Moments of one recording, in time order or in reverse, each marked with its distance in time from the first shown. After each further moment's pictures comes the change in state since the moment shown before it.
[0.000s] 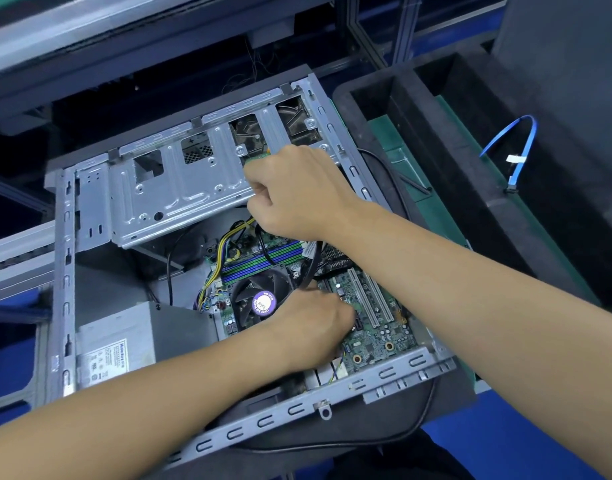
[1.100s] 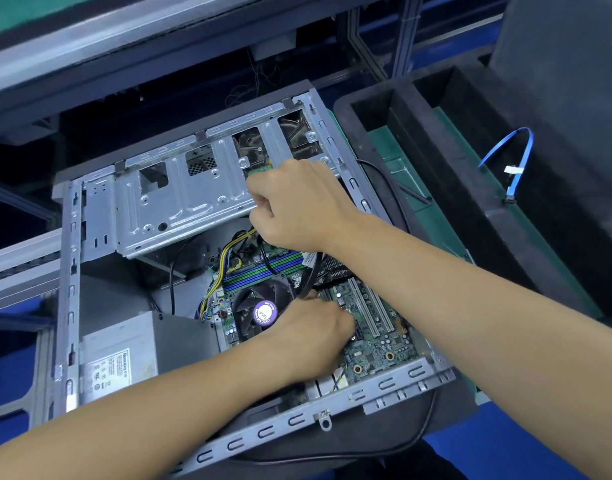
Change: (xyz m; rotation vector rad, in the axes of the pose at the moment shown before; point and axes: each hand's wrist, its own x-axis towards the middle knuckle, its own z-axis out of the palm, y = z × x) left_hand 0.001 0.000 0.002 0.010 -0.007 -0.033; right_hand 0.000 -0.002 -0.001 -0.028 -0.003 -0.012
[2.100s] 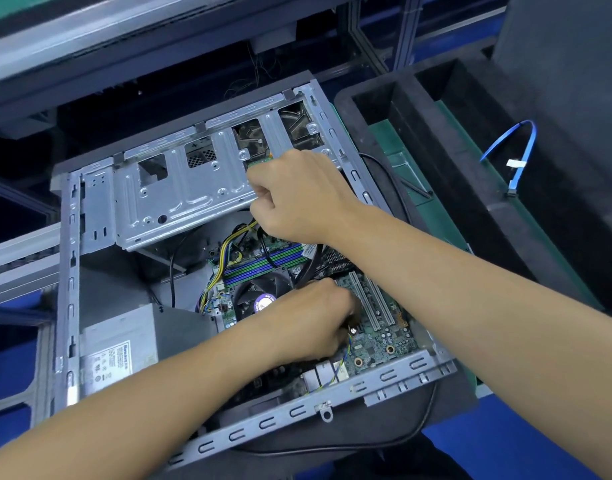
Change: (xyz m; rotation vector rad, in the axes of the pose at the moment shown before) left_hand -0.004 -0.009 -0.010 -0.316 0.074 -0.054; right_hand 0.001 -0.001 -0.001 0.024 -0.002 0.025
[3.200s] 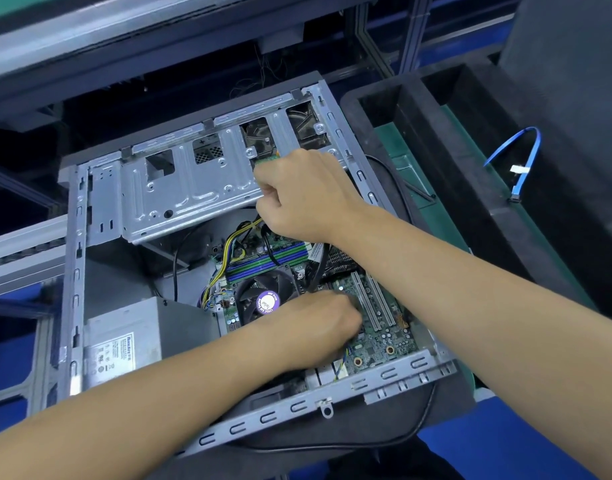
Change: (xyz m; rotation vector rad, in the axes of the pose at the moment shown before) left_hand -0.003 0.006 0.004 0.264 -0.051 0.169; right_hand -0.001 -0.001 0.001 0.015 0.007 0.003
